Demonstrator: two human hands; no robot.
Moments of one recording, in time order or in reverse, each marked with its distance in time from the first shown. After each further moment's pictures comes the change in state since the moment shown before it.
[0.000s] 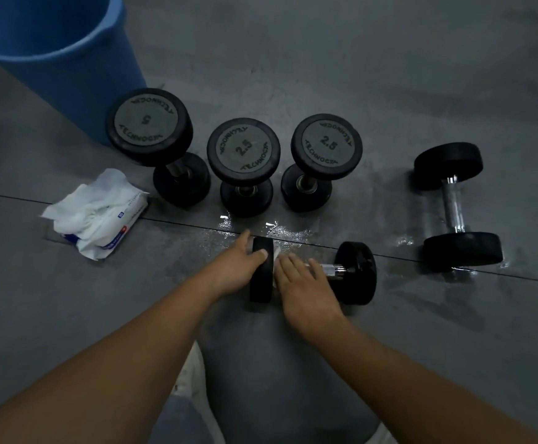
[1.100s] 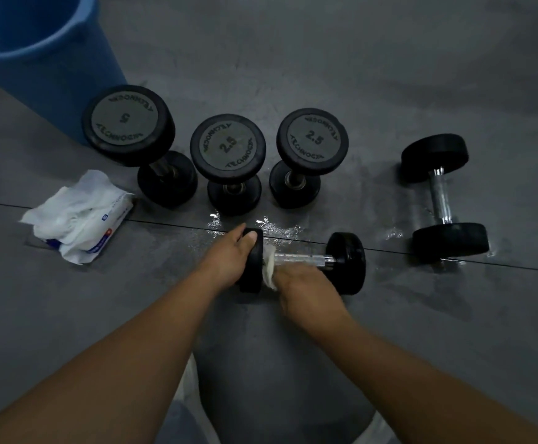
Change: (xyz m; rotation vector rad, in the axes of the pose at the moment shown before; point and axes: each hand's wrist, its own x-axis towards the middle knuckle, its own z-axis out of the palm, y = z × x) left_hand 0.003 0.012 0.004 0.050 0.159 0.079; right_hand -0.011 0.012 -0.011 0.276 0.144 -0.040
